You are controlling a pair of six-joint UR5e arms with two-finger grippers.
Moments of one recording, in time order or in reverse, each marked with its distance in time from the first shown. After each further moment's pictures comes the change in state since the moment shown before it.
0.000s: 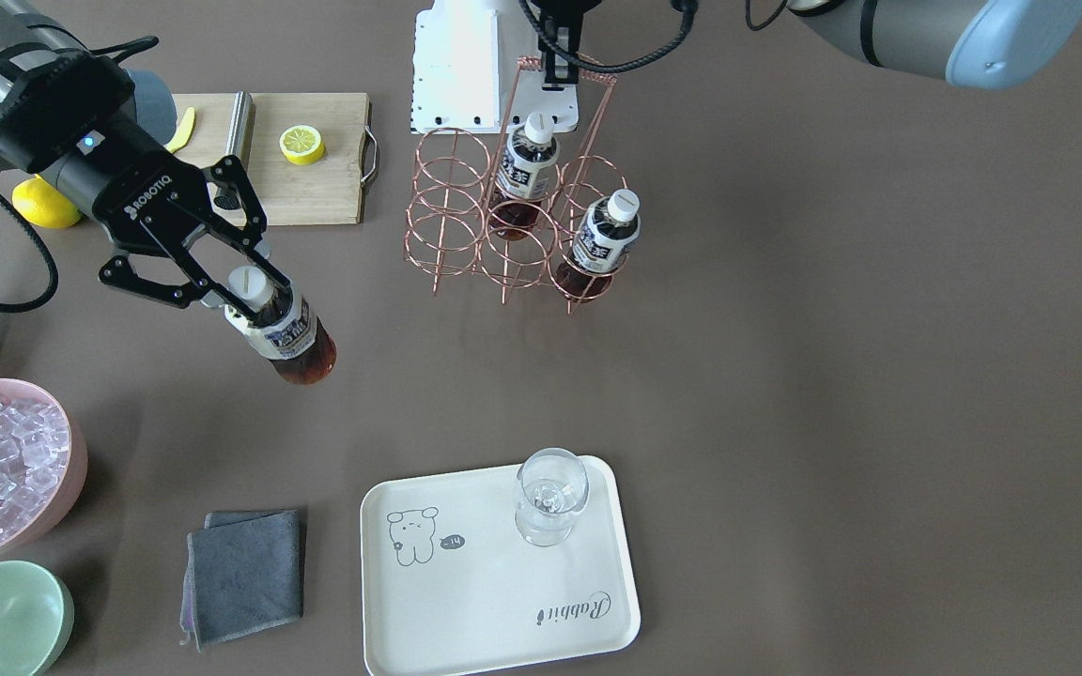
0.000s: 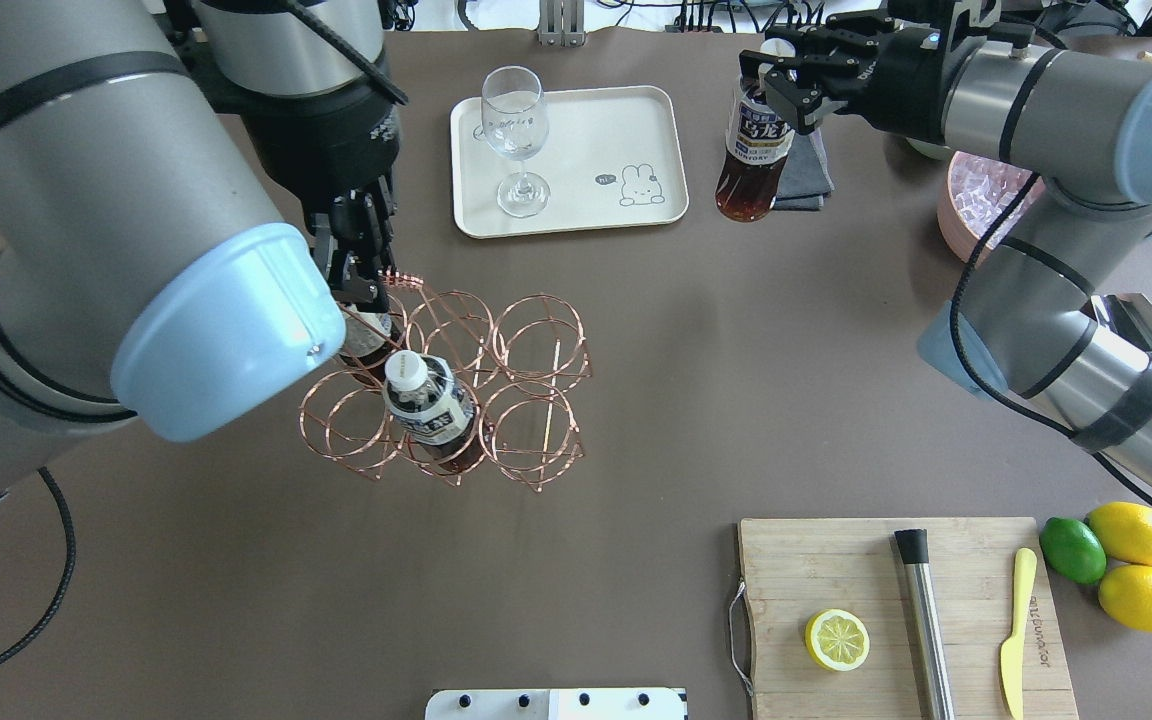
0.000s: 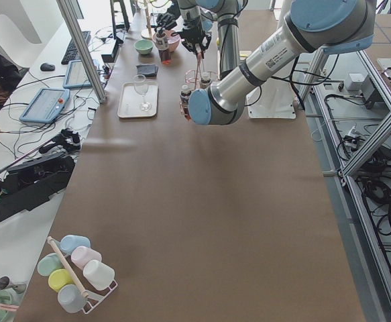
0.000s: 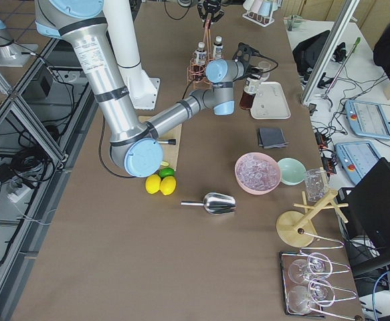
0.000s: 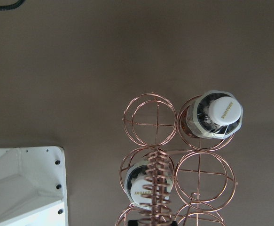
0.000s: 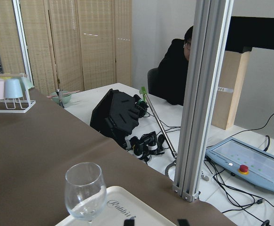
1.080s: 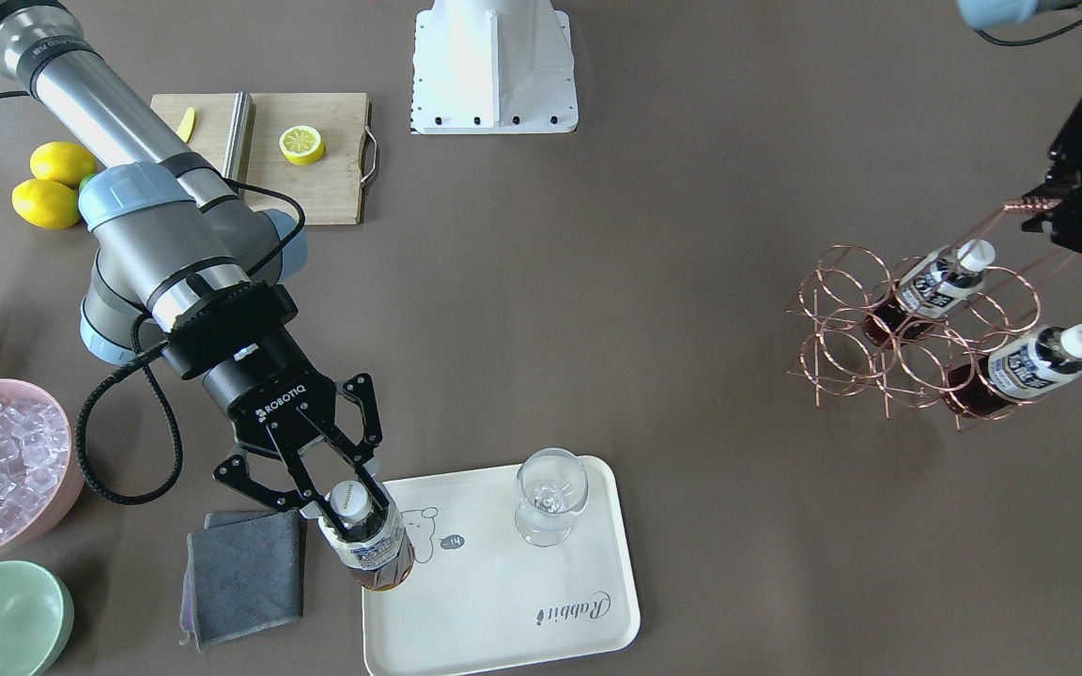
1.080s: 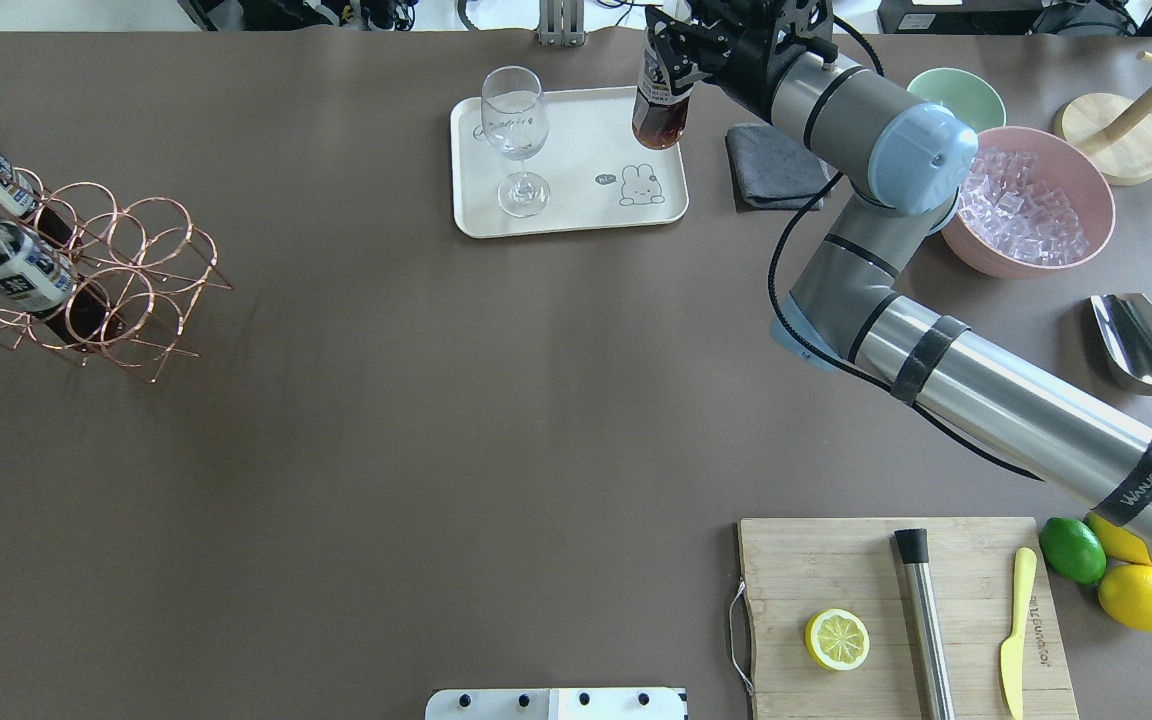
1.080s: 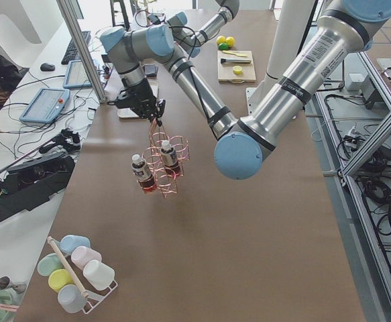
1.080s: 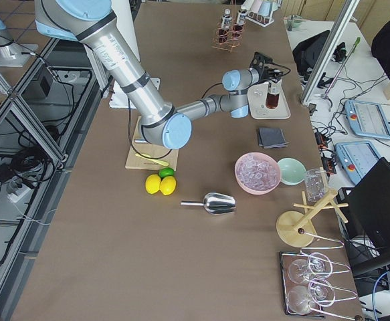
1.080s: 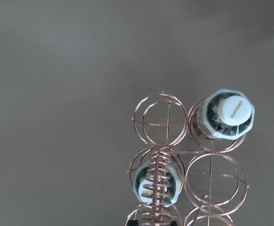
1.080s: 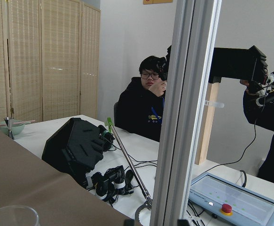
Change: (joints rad) left arm -0.512 0.399 0.163 0.037 -0.002 0.881; right arm -0.096 0.303 -0.525 0.296 -0.333 -0.046
